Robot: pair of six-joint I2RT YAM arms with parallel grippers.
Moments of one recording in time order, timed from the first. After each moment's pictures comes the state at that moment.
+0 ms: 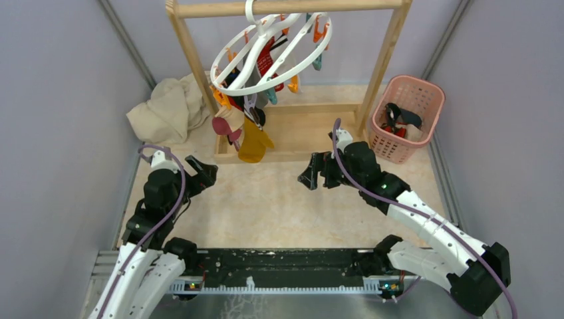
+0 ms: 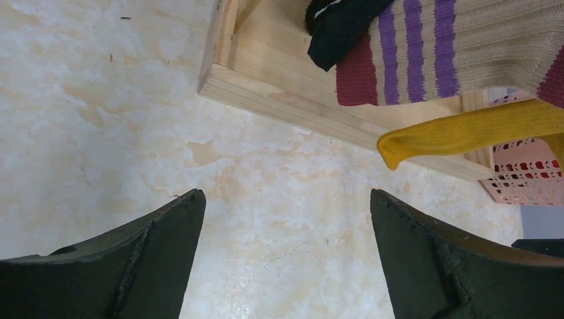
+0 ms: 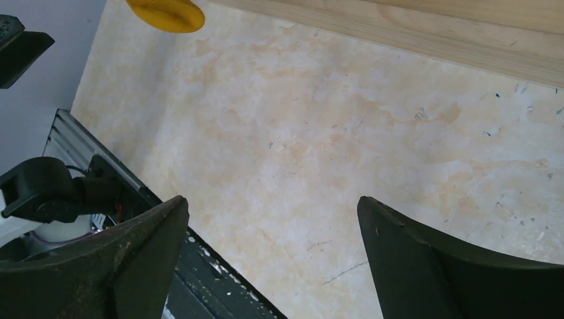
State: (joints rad) left arm -0.33 0.46 0.62 -0.53 -0.20 -0.67; right arm 0.65 0.94 0.76 -0.32 -0.18 0.49
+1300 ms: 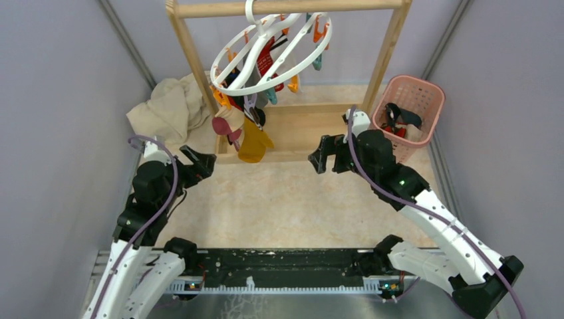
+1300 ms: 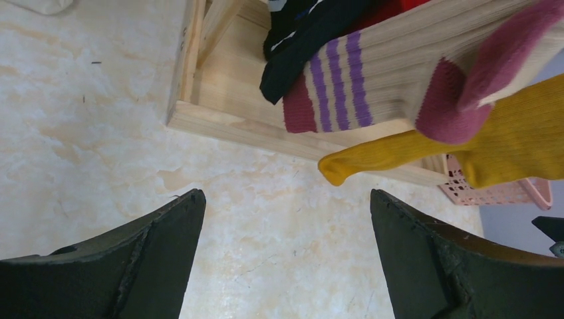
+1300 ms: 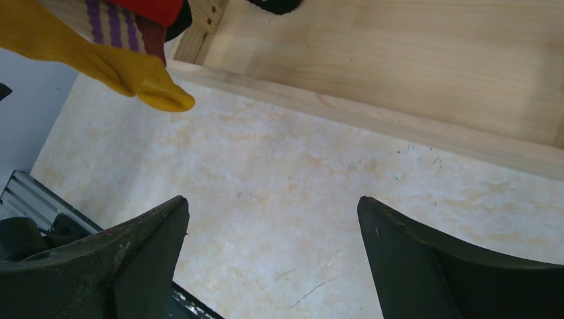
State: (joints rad) left arm -0.33 0.52 0.75 -0.53 -0.16 -0.66; right arm 0.65 0.91 0.96 -0.48 0.02 0.40
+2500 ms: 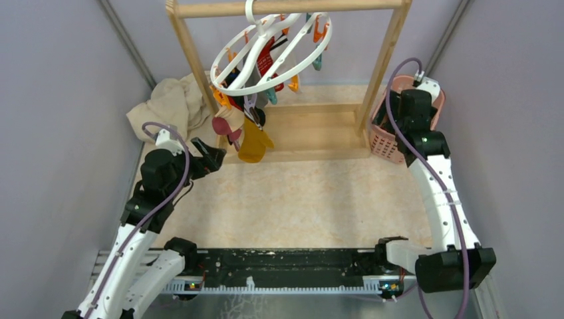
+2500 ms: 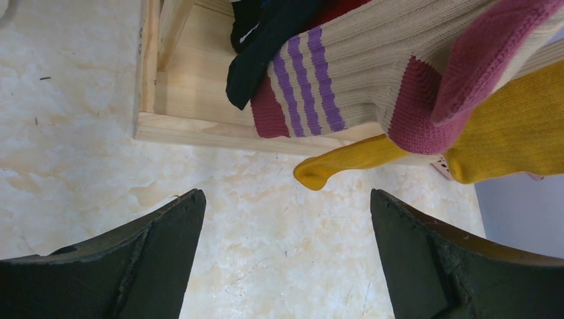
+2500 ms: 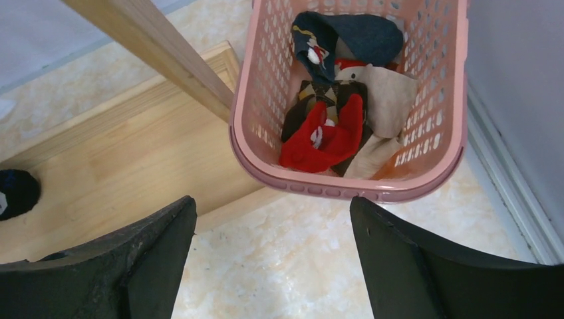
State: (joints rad) left arm -0.33 0.65 0.78 -0.43 -0.05 -0.61; right arm 0.09 1.12 1.26 -0.65 0.32 0.35
